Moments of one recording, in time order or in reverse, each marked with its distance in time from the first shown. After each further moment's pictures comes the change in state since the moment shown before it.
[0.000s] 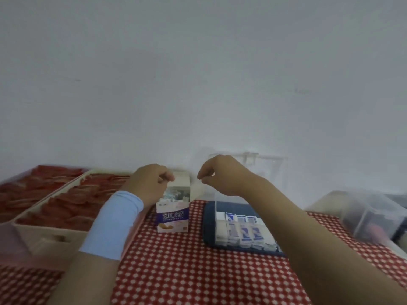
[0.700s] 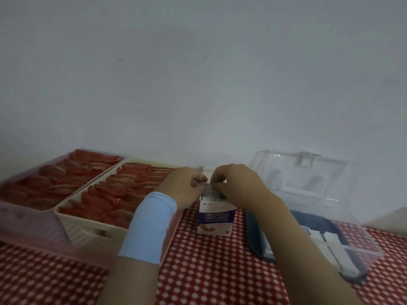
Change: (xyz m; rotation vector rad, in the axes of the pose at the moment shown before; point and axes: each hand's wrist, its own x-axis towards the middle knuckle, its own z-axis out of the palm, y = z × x) left_hand 0.013 -0.053 0.012 -0.112 -0.090 -0.020; right_hand 0.056 -0.033 0.083 -0.086 0.044 -0.011
